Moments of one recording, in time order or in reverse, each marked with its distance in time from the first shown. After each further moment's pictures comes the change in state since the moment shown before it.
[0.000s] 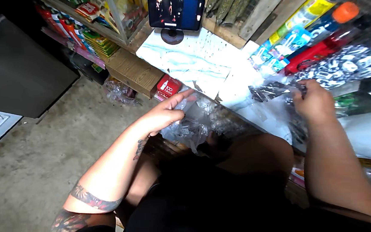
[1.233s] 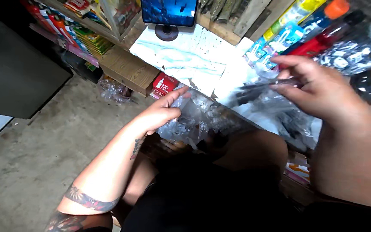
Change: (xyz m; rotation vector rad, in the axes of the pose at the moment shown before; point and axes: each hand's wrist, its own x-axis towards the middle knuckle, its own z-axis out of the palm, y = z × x) left_hand 0.001 -0.002 0.003 0.021 0.025 0.004; right_hand -0.046 -0.089 -0.079 0.299 -0.076 -0.738
